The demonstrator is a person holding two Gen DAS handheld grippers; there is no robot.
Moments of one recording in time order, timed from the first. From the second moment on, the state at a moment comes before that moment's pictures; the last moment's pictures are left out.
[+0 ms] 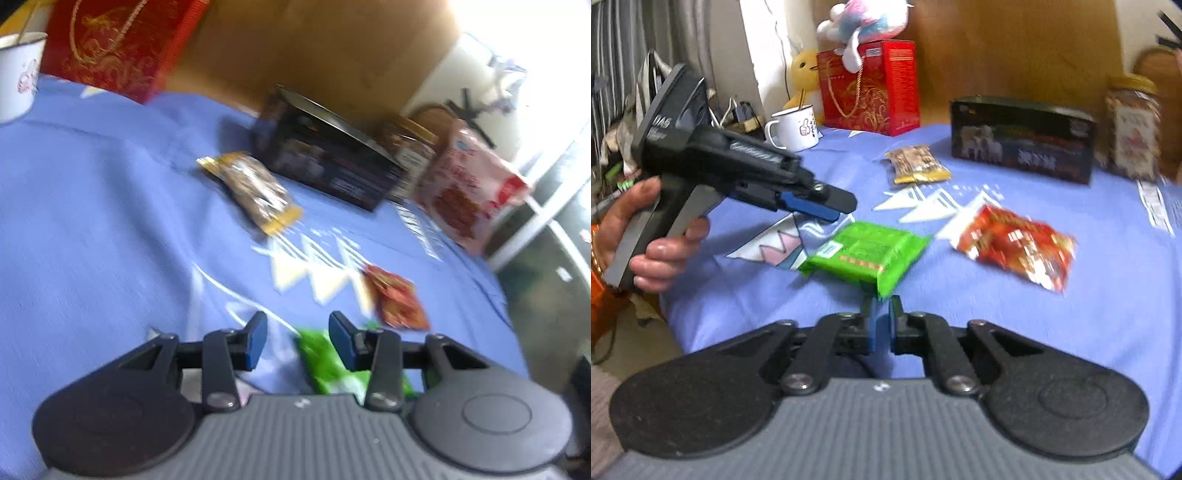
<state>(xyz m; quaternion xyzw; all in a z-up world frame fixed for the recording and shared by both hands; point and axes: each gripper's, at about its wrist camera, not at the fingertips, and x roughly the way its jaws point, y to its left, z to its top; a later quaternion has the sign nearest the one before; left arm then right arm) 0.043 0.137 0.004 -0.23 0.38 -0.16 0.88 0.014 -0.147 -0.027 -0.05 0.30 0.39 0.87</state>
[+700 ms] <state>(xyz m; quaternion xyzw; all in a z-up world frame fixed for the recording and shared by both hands) 0.027 0.065 -0.003 -0.19 0.40 -0.22 0.87 0.003 -0.155 -0.029 -0.03 0.28 0.37 0.88</state>
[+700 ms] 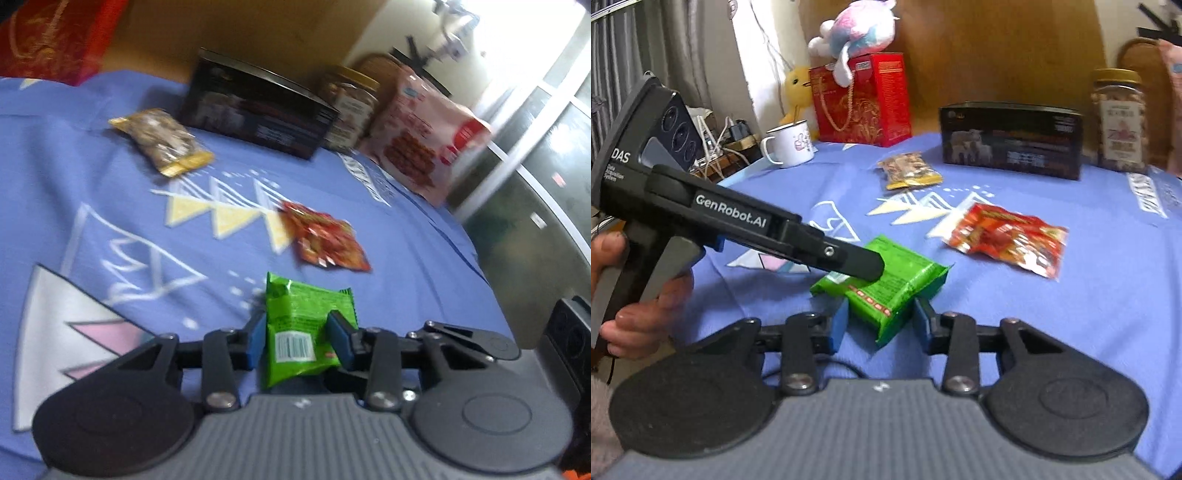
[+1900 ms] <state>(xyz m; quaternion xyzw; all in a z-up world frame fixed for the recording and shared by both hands) 0.159 0.076 0.084 -0.16 0.29 -0.23 0.92 0.109 -0.129 0.040 -0.01 0.17 0.31 0.94</state>
